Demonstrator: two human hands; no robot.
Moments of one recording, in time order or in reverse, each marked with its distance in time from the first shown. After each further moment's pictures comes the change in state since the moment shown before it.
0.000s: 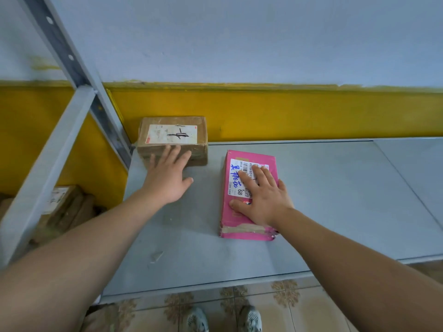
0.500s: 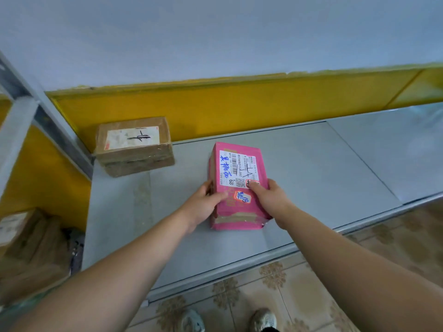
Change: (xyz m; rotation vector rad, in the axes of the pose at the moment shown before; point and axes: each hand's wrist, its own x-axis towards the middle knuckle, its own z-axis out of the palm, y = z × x) left_hand -0.037 0.133 0.041 -1.404 -0.435 -0.156; right_hand -0.048 0.053 0.017 1.170 0.211 0.579
